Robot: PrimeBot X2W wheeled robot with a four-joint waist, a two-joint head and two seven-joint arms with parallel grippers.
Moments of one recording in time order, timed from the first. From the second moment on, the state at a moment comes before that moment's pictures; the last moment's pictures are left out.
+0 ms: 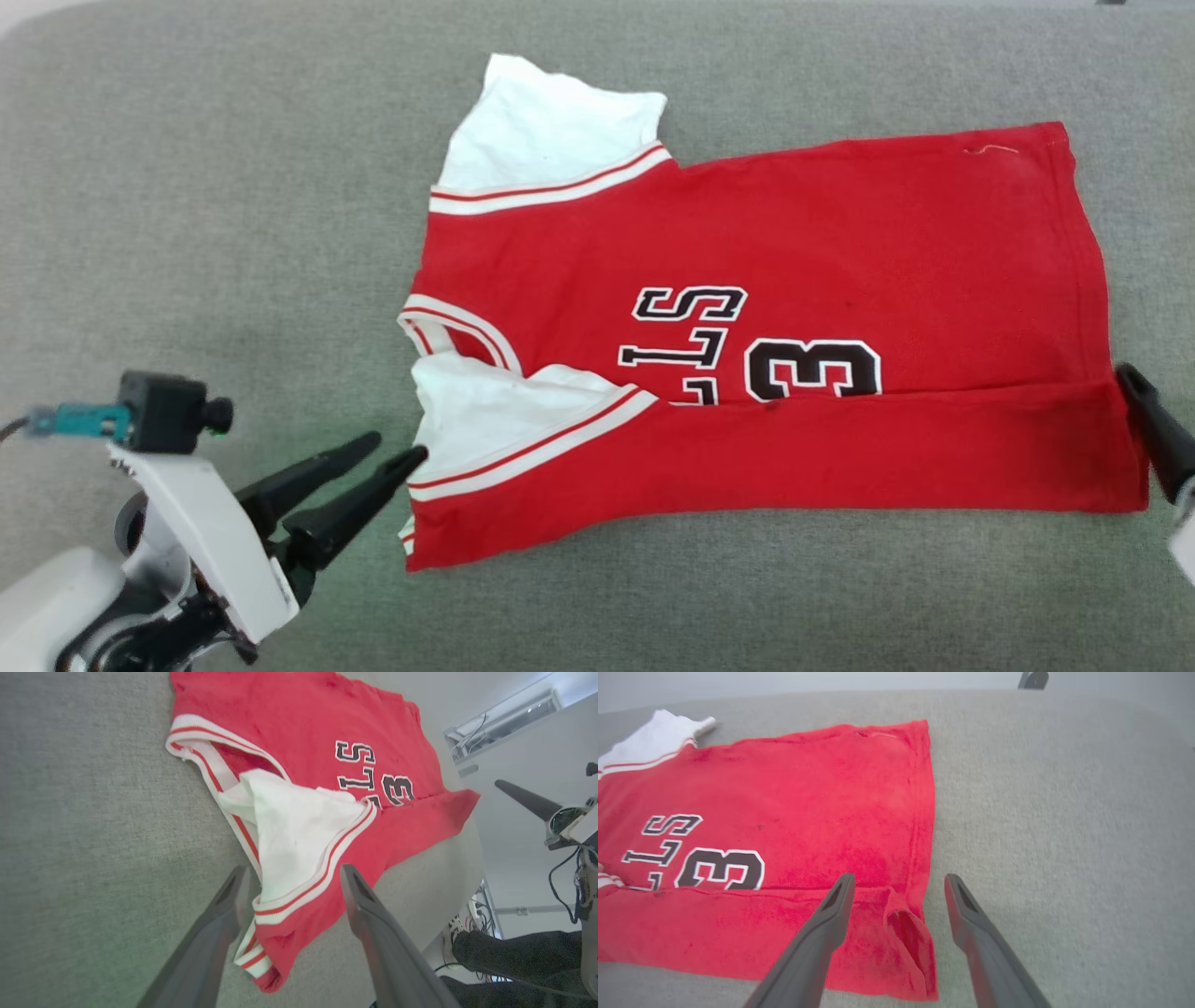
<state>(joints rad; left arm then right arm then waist) -0.49 1.00 -0.83 -0.10 -1.50 -0.13 0.11 -0.13 -0.28 -0.24 -0.36 0.45 0.13 0.77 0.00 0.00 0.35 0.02</state>
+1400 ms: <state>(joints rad) -1.24 0.89 -0.83 0.58 -1.06 -0.13 0.24 -0.27 -0.05 0.12 -0.13 0.24 0.13 -0.16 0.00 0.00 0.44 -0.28</state>
